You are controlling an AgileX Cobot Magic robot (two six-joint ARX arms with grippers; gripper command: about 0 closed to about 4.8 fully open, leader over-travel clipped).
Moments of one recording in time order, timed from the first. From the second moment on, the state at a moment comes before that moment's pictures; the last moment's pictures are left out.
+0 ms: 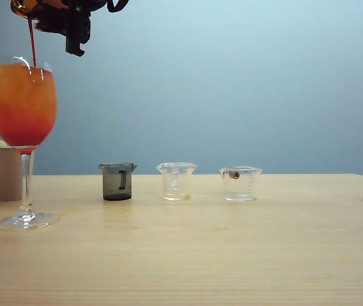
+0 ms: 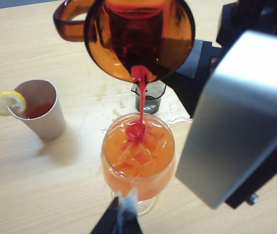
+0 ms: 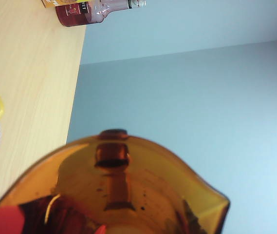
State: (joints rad) left arm -0.20 0.79 1.10 -0.84 0.14 0.07; right arm 0.90 1.98 1.69 0.29 -0.07 -1.47
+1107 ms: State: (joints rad) left arm -0.20 0.79 1.10 -0.84 0.14 0.07; right arm 0.92 1.98 1.69 0.30 -0.07 -1.55
